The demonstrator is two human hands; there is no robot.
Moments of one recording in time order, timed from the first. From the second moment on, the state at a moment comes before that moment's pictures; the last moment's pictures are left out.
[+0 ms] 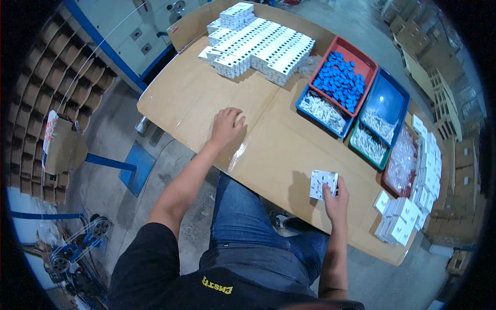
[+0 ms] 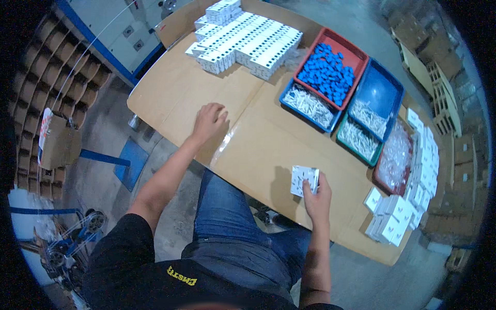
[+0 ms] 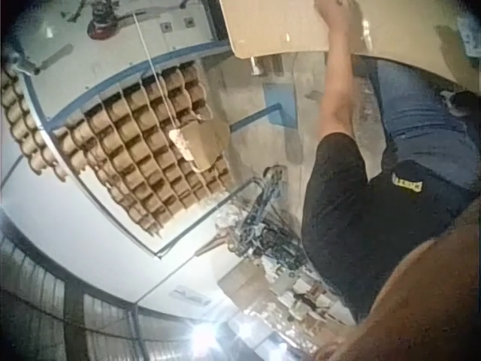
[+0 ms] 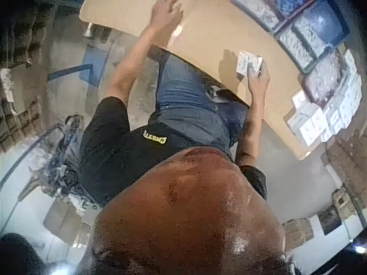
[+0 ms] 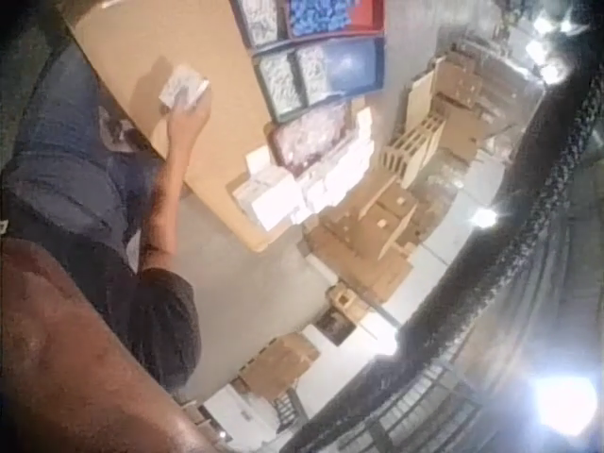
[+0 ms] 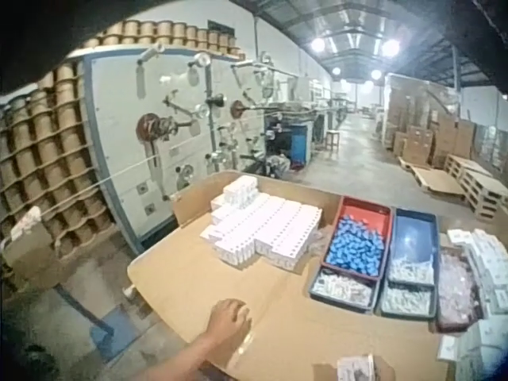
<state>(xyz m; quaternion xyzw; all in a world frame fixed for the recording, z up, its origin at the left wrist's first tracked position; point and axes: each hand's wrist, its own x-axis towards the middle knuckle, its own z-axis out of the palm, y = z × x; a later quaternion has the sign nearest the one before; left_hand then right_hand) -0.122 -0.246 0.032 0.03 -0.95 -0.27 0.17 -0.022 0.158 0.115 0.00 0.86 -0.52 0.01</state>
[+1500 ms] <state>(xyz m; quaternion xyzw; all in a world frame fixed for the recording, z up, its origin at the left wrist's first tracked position) -0.152 -0.281 0.034 0.07 -0.96 -0.26 0.12 -0.711 -0.222 0.120 -0.37 0.87 -0.13 -0.31</state>
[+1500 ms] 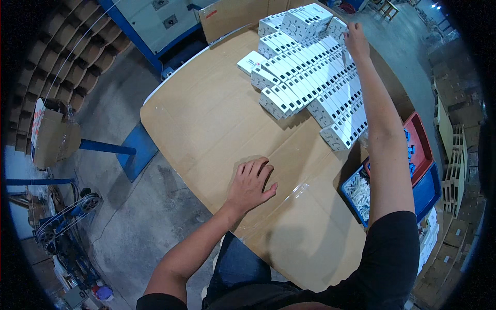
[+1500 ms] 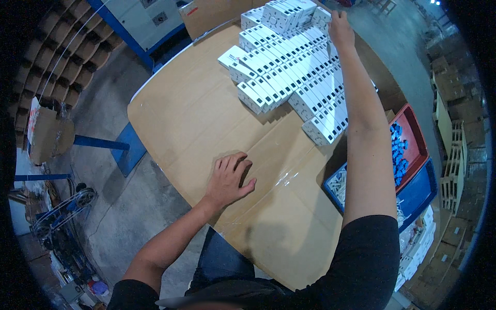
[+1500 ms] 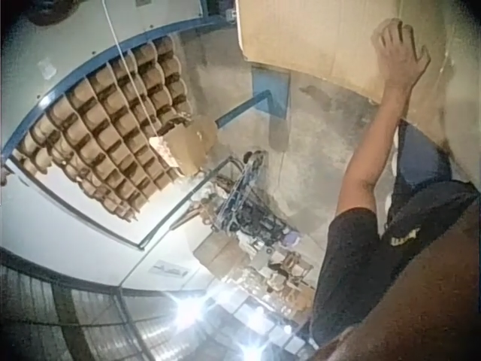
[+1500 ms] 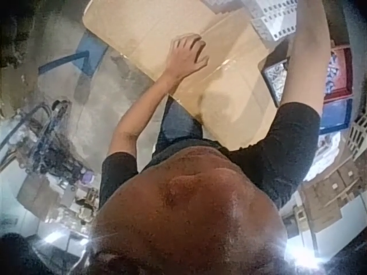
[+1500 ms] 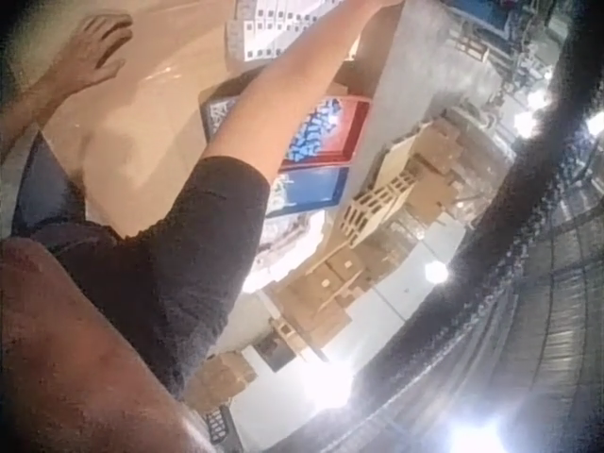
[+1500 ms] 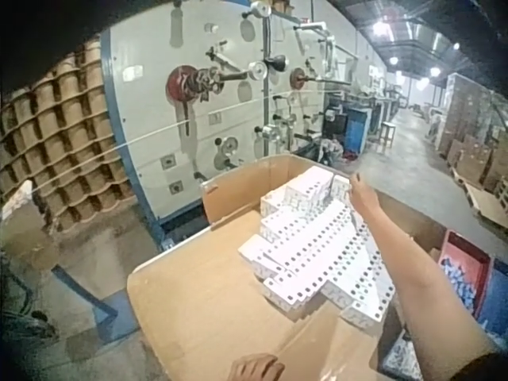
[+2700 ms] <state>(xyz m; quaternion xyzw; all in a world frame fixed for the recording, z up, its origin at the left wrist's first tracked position) -0.136 -0.276 0.038 0.05 -0.96 -0.24 0.17 -0.289 0.001 0.165 -0.26 0.88 -0.39 -0.06</state>
